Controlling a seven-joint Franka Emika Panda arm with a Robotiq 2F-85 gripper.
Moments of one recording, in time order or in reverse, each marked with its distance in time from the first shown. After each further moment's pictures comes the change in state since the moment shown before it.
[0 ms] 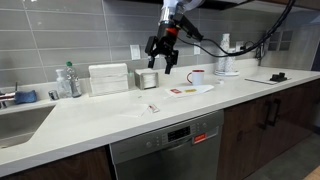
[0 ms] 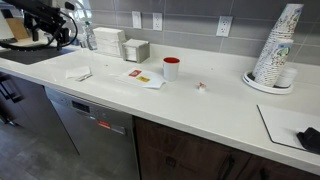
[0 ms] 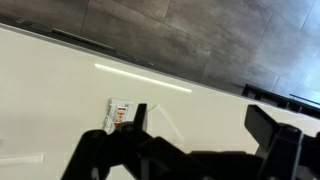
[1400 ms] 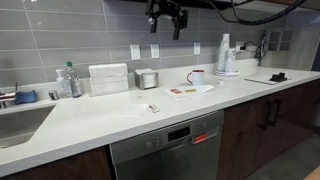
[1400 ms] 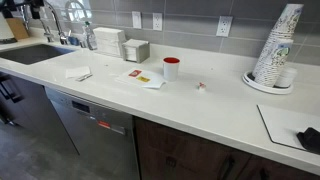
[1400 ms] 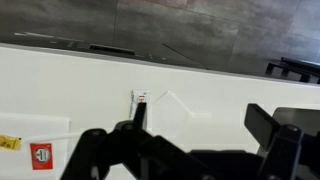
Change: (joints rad) arm 0.023 -0.235 0.025 0.050 -0.164 -0.149 0.352
